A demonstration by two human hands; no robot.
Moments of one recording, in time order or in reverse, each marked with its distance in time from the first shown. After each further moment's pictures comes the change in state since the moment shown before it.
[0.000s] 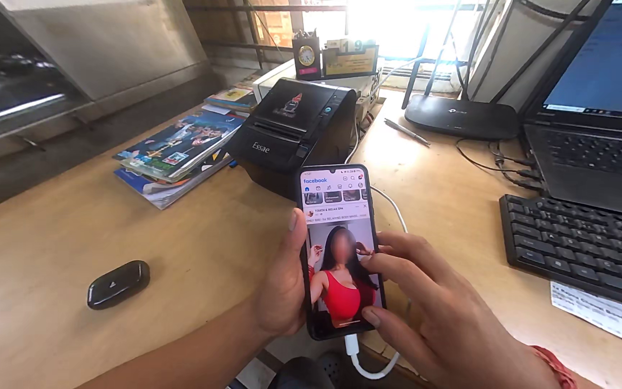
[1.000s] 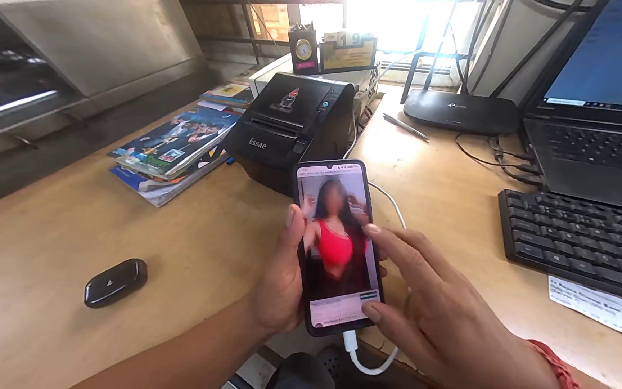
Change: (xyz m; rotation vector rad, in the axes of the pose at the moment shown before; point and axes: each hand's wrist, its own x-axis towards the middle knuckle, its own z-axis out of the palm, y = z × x) left_hand 0.002 0.002 0.005 0.008 -0.013 0.017; right_hand 0.002 -0.003 -0.002 0.016 -0.007 0.025
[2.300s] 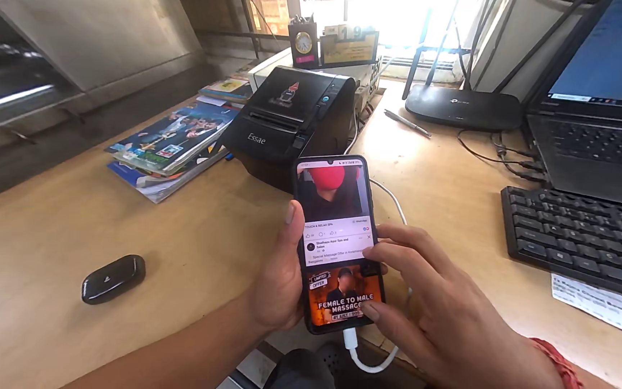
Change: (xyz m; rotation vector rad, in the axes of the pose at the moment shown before) left_hand -0.001 0.000 -0.003 -0.019 -0.028 -0.025; right_hand -0.003 0.001 0.000 -0.007 -0.005 0.002
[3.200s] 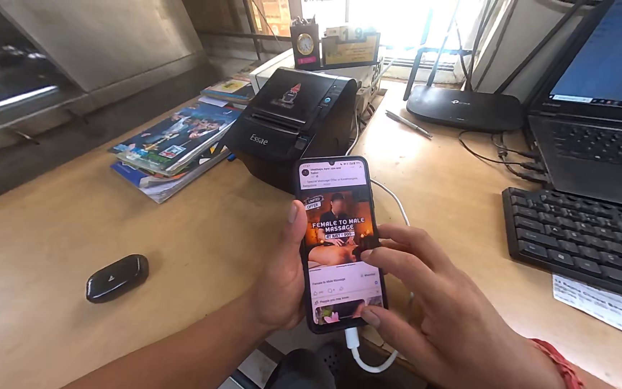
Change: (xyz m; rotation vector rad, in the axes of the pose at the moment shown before) left_hand 0.000 0.002 0.002 -0.032 0.013 0.003; right_hand 0.001 -0.001 0.000 0.048 -0.008 0.000
